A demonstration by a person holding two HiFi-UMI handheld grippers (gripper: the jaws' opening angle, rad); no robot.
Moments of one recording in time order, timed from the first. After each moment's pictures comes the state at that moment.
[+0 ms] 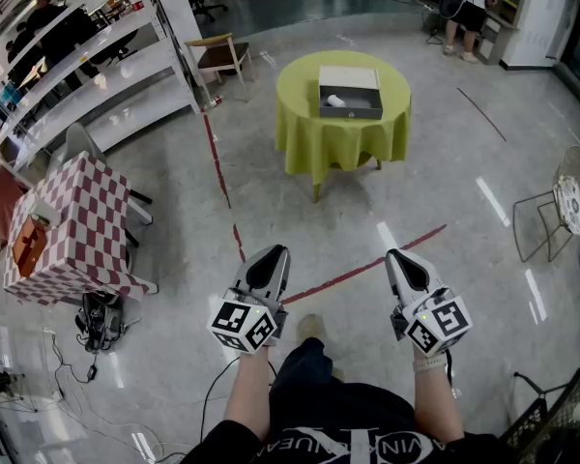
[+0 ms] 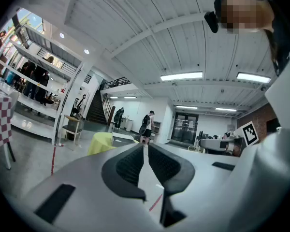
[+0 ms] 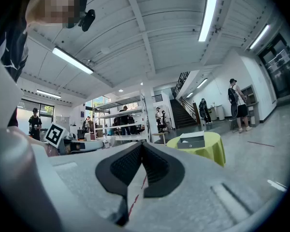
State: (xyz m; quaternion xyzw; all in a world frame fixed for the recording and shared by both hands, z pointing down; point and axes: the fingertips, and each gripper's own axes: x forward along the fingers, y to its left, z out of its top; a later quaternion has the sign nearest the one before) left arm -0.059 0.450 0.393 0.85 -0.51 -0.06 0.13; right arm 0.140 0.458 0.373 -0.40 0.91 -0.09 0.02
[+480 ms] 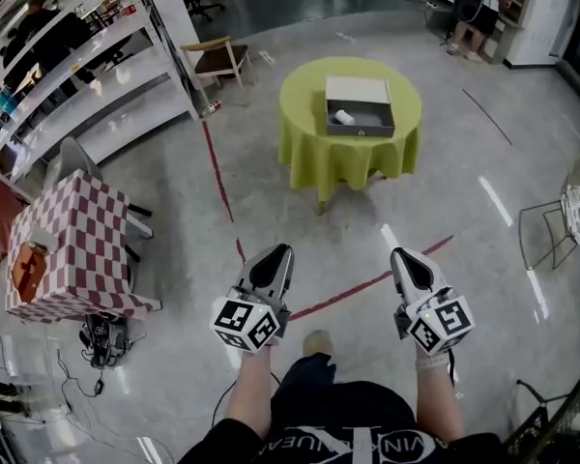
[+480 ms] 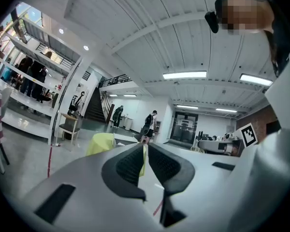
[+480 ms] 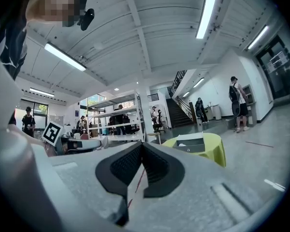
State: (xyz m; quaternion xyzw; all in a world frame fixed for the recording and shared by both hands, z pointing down) left arm -0.083 0.344 0.391 0.85 -0.50 -0.05 0.14; right arm 0.119 0.351 0.375 -0.43 0.90 -0.10 0.01
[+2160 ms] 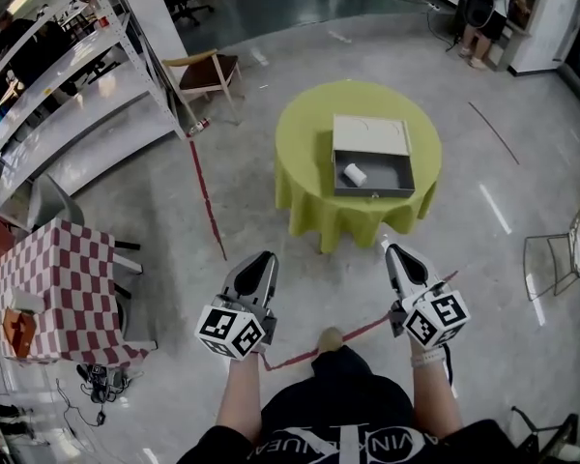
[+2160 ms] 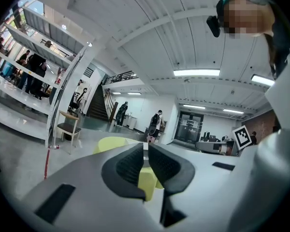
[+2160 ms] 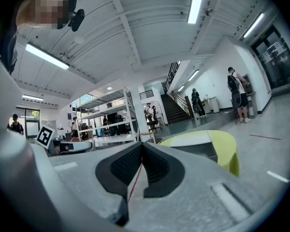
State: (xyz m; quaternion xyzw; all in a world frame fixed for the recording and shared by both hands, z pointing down) left arm -0.148 0.105 0.408 0.84 -0.51 -0.05 0.16; right arm 0.079 0.091 0.400 -0.44 0.89 -0.14 0.01
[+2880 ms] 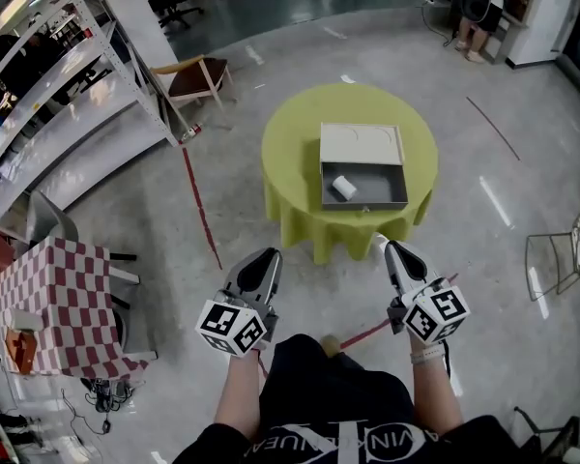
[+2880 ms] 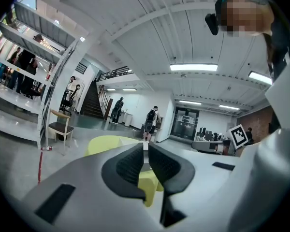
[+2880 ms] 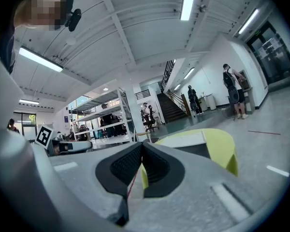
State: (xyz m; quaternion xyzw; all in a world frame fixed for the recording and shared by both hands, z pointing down) left arm -0.107 0.037 0.413 0.86 -0.49 -0.03 0.15; right arm 0.112 0.026 0.417 -0.45 0.88 -0.16 0.02
